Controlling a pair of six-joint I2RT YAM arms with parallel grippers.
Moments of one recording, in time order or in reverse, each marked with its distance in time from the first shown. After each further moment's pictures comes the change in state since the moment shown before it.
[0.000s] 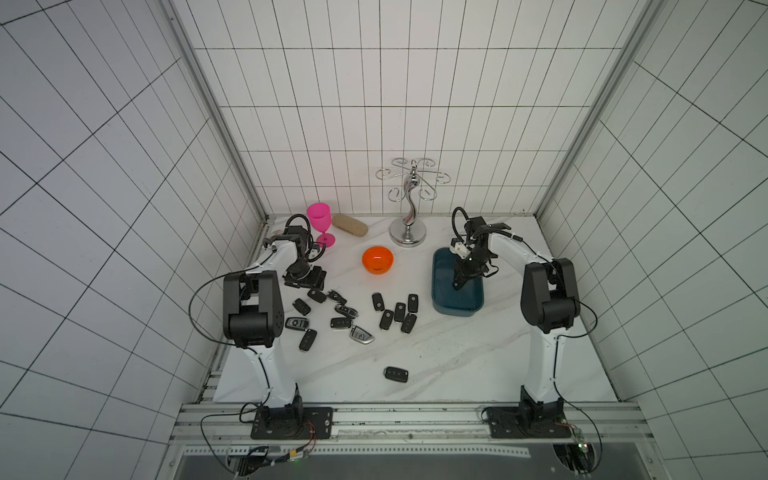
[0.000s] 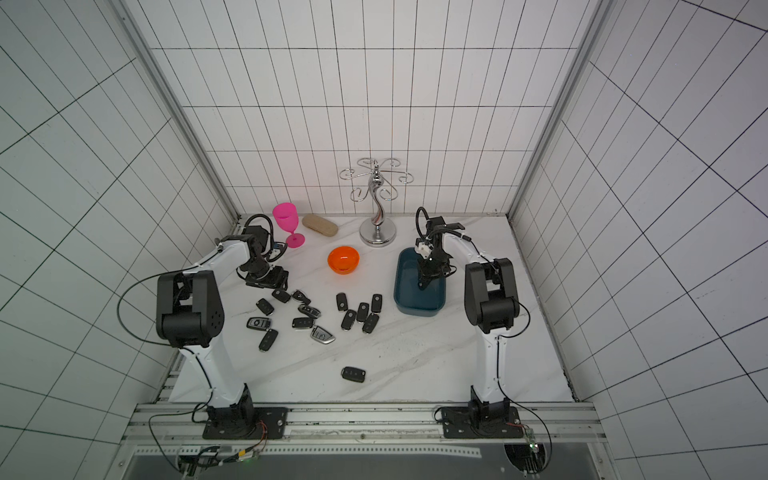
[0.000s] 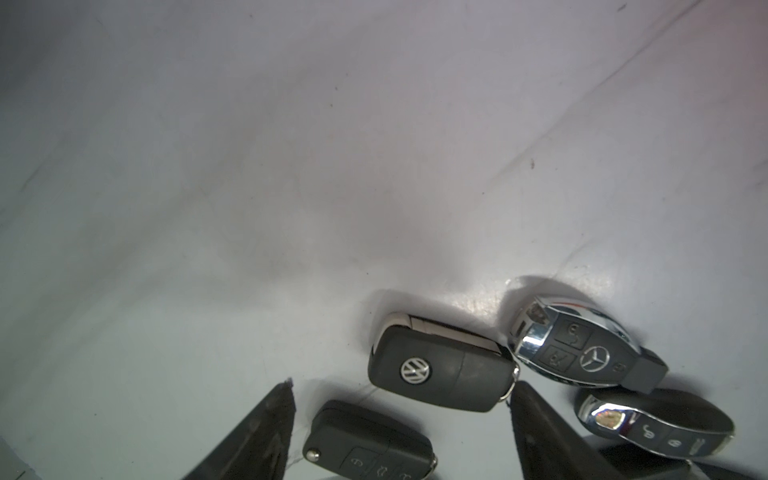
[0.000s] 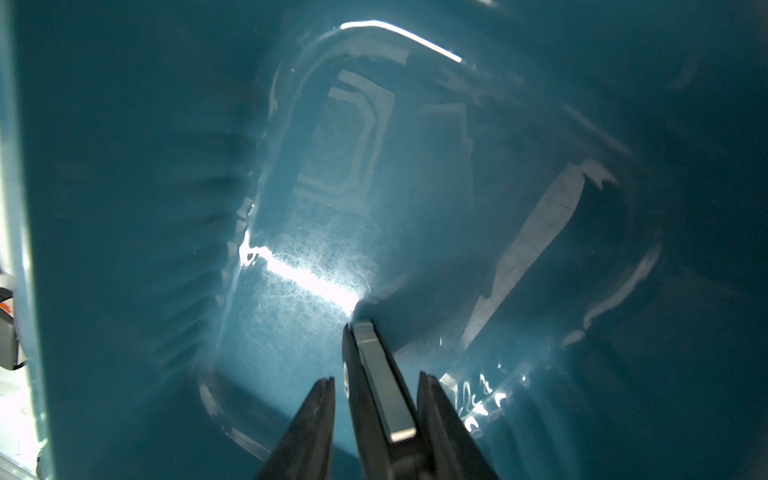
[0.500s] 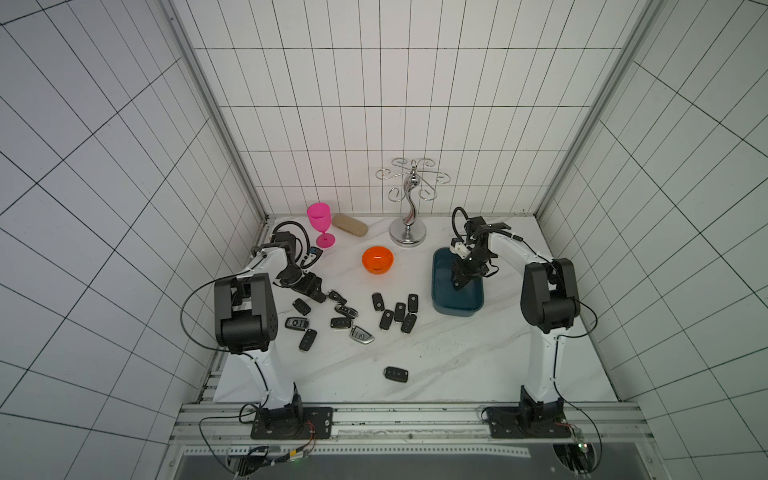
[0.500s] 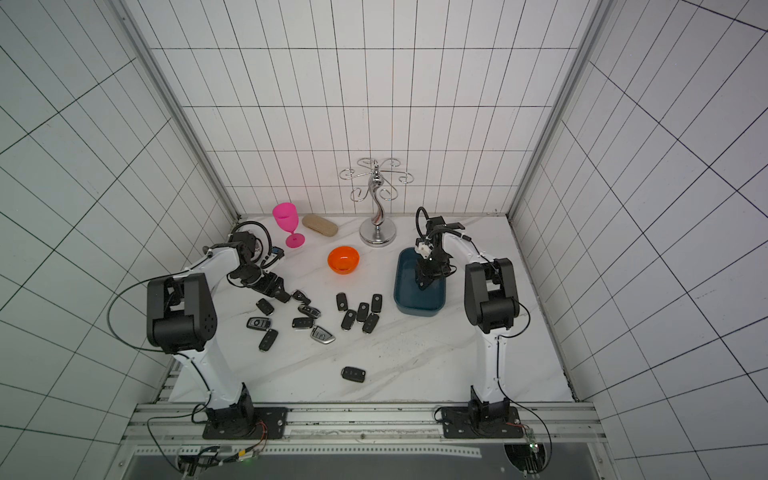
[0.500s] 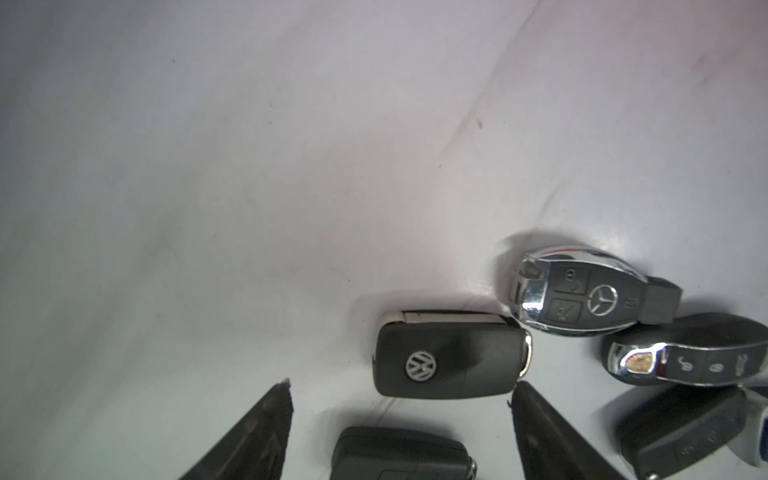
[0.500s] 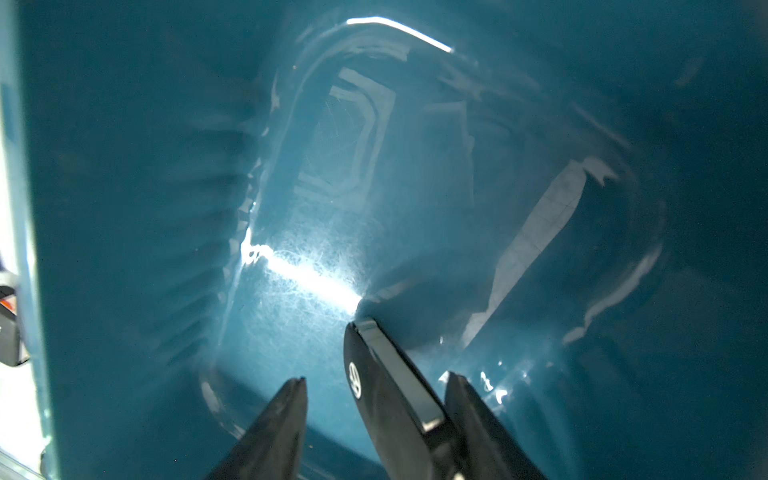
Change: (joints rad) left arm 0.069 -0.052 -0.085 0.074 0.179 0.305; right arm 0.000 0.000 0.003 -0.005 -0.002 0.000
